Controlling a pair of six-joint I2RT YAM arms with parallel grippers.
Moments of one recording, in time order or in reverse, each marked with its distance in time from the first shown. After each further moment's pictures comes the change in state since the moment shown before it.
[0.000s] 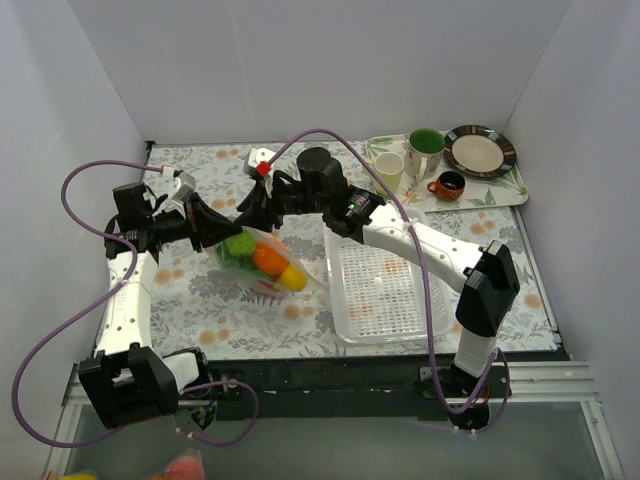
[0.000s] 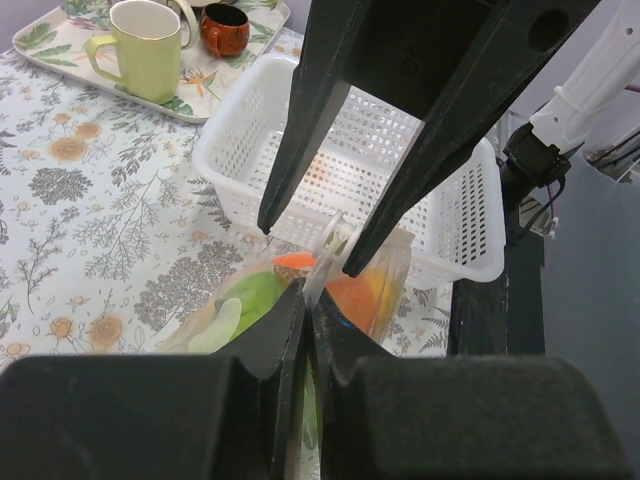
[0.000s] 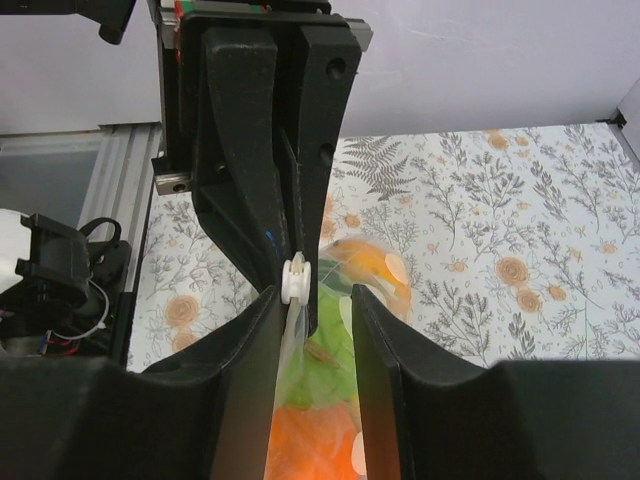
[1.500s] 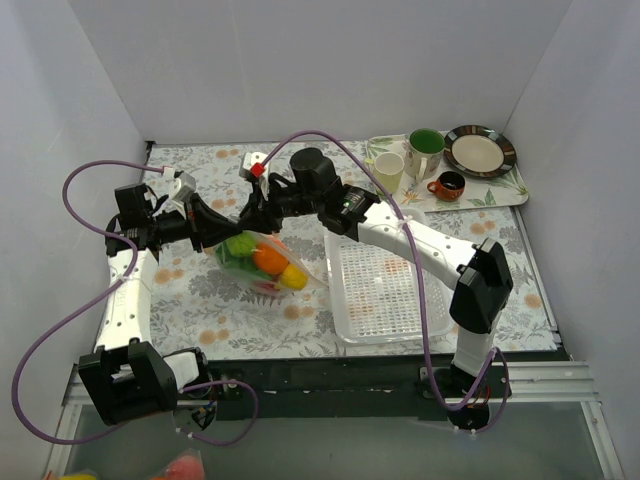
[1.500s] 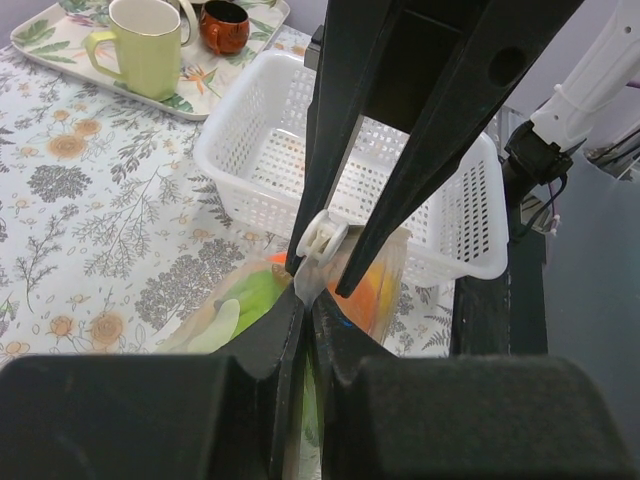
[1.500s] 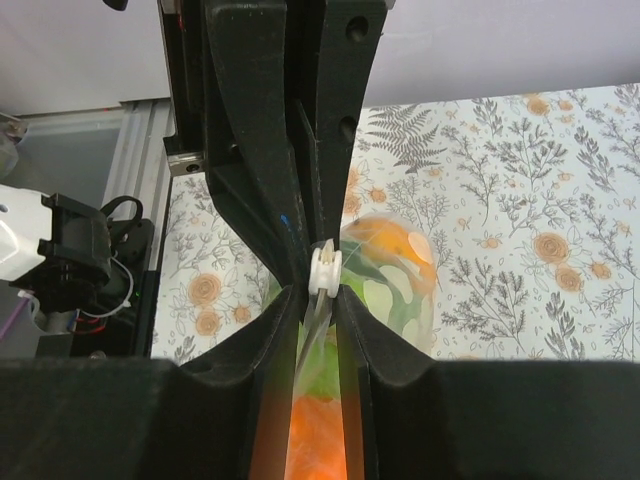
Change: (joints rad) left arm 0.002 0.020 0.000 -0.023 0.005 0.042; right arm 0.004 0.038 0.045 -0.090 -0.034 0.016
